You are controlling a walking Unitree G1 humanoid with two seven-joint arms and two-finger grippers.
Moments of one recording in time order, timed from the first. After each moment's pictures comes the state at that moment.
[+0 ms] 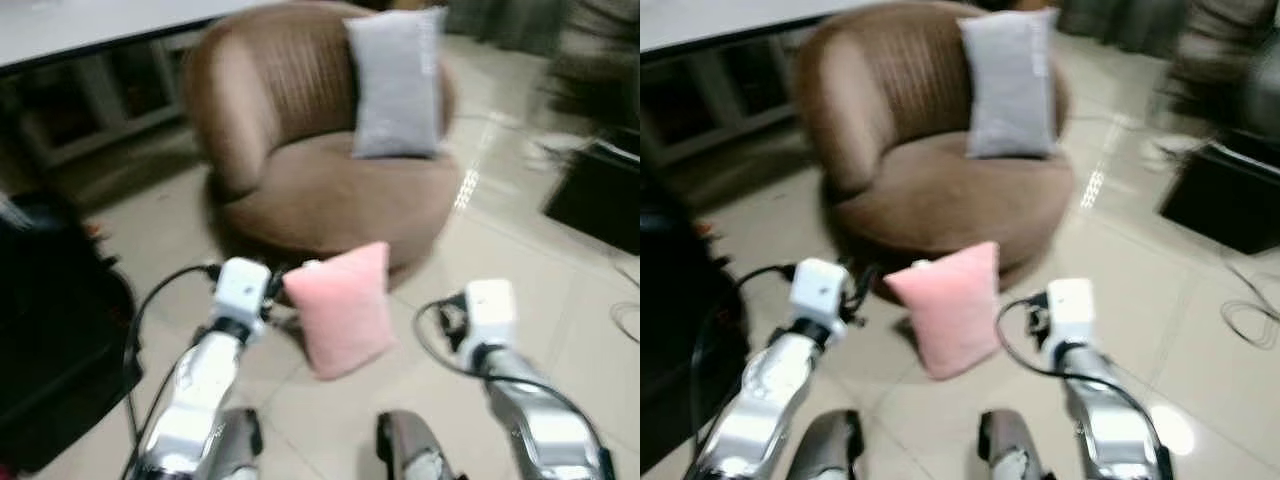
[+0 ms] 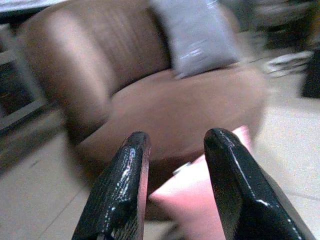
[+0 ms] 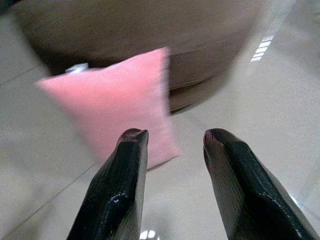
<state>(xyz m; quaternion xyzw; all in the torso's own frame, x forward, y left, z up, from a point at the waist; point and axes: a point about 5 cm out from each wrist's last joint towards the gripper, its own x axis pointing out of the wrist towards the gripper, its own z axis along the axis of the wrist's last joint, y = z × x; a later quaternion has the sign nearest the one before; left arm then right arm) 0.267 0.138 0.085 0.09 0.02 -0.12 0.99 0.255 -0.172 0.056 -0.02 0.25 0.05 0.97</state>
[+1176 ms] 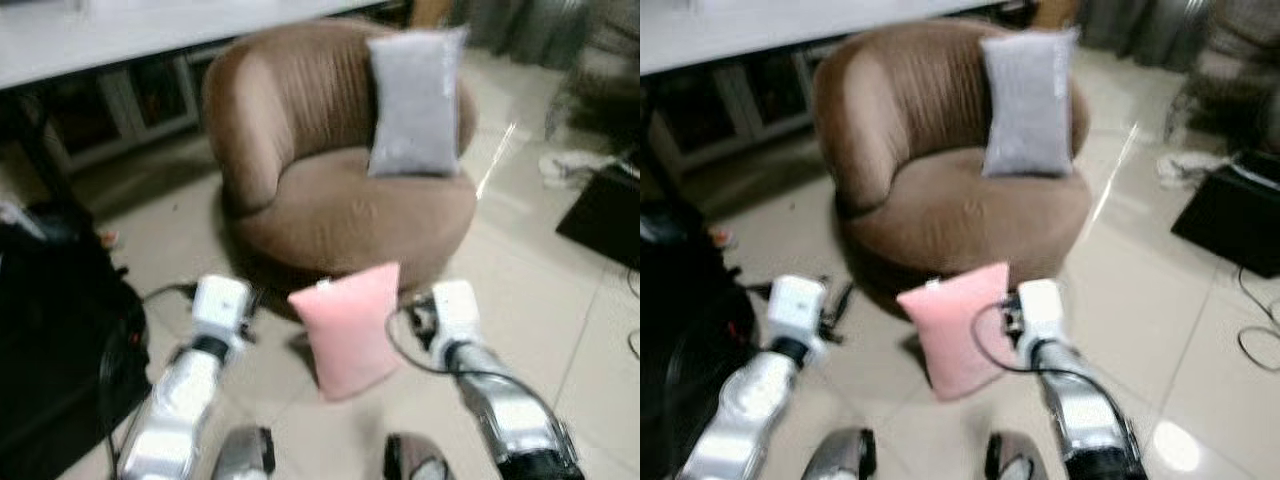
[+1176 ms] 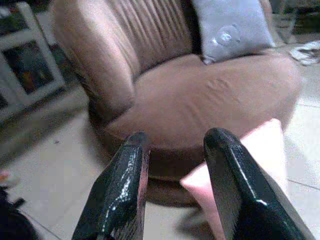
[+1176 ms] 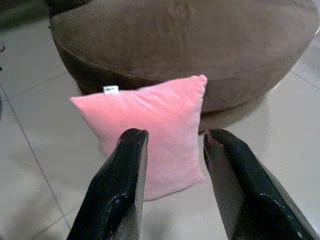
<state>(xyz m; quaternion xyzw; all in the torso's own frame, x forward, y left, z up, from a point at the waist) 0.257 0.154 0.076 0.08 0.05 -0.10 0.99 0.273 -0.155 0.033 -0.03 0.24 0.09 0.97</state>
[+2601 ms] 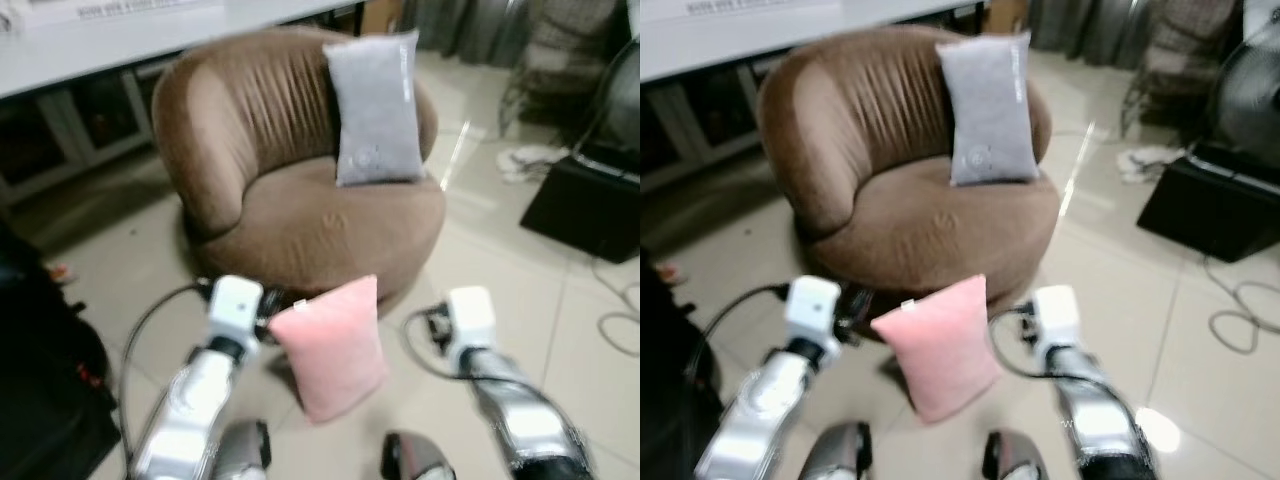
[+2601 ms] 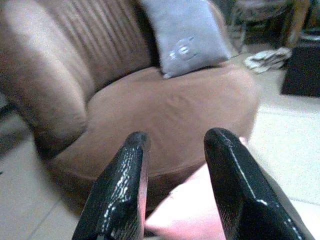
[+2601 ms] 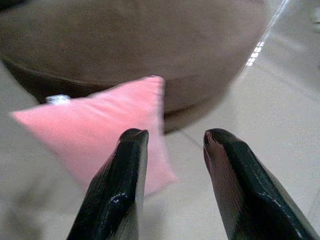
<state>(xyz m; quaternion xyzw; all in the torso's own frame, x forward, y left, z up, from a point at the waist) 0.253 0.146 0.072 0.07 0.06 -0.12 0.99 0.269 -0.159 0.029 -0.03 0.24 0.08 0.97</state>
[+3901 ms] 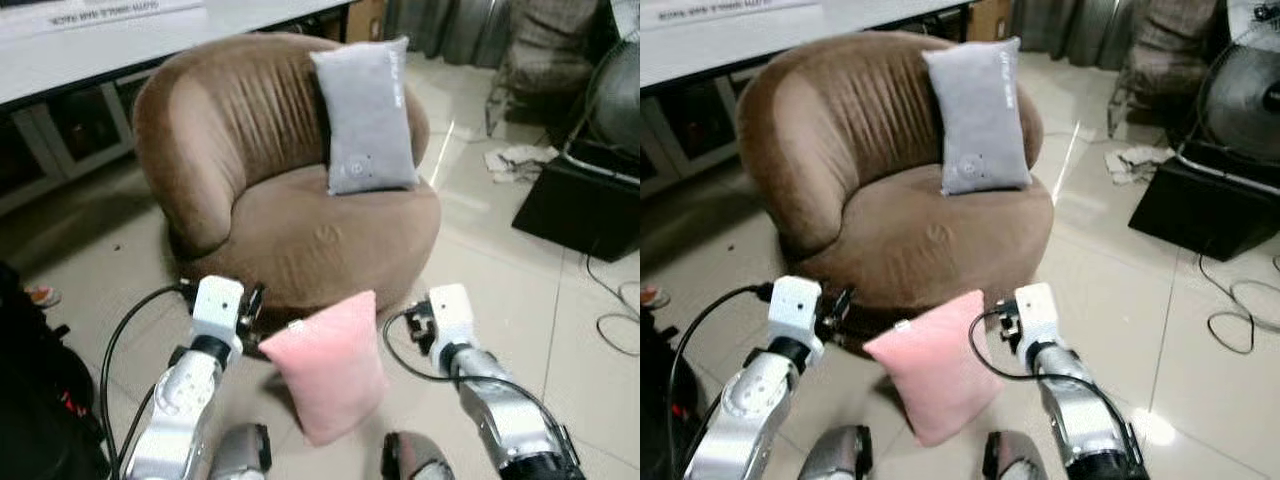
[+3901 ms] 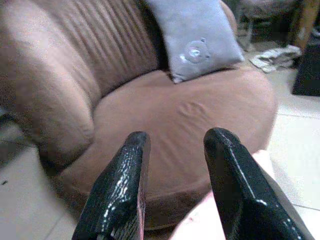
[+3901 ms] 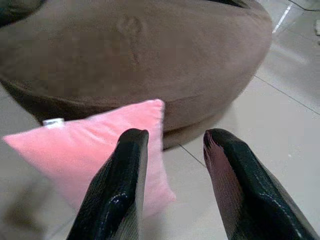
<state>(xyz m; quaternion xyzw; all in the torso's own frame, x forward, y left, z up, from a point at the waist) 0.254 0.148 0.073 0.07 0.06 -0.11 0.99 0.271 -0.159 0.032 -0.06 0.23 0.09 0.97</state>
